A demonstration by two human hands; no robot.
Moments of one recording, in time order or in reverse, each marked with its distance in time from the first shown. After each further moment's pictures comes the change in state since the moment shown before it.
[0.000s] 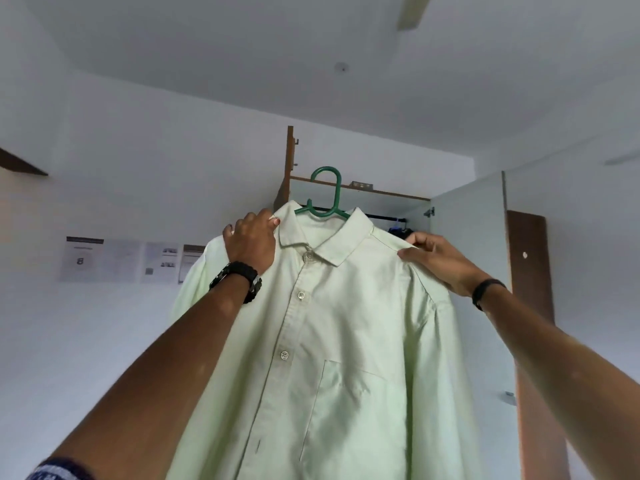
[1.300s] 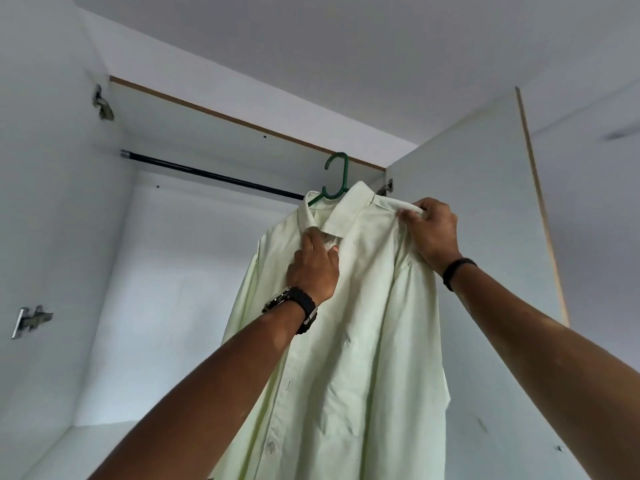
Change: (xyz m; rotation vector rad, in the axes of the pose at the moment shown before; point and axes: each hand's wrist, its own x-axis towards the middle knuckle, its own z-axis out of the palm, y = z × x) left_hand 0.153 0.276 0.864 -0.464 -0.215 0.066; right_hand 0.509 0.614 -0.209 -0.299 0.727 -0.216
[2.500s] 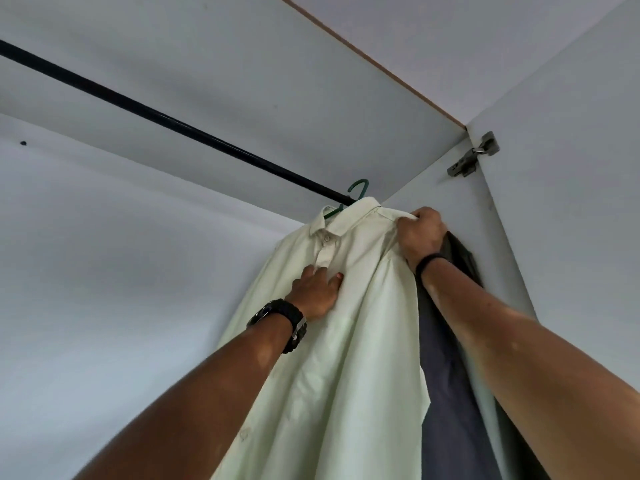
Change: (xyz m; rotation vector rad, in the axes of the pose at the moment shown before) left_hand 0.408 -0.321 0.422 -0.138 -0.265 0.056; right_hand 0.290 0.402 0.453 0.020 0.270 0.070
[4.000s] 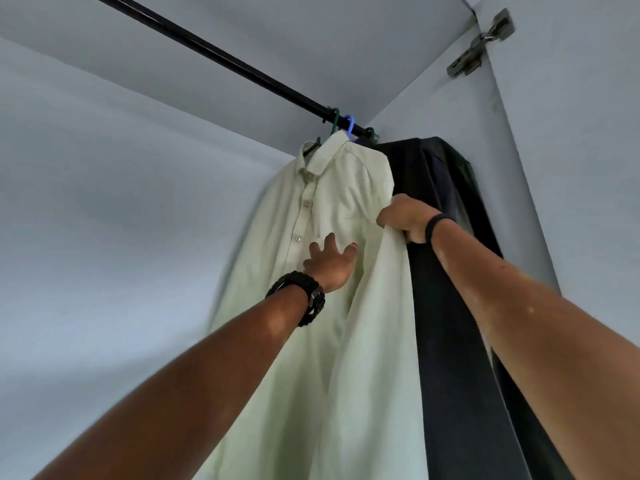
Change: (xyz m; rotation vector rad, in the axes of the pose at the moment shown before) left_hand 0.004 -0.012 0.119 -0.216 -0.100 -0.148; right_hand -0.009 0.109 0.003 -0.316 -0.684 0.200
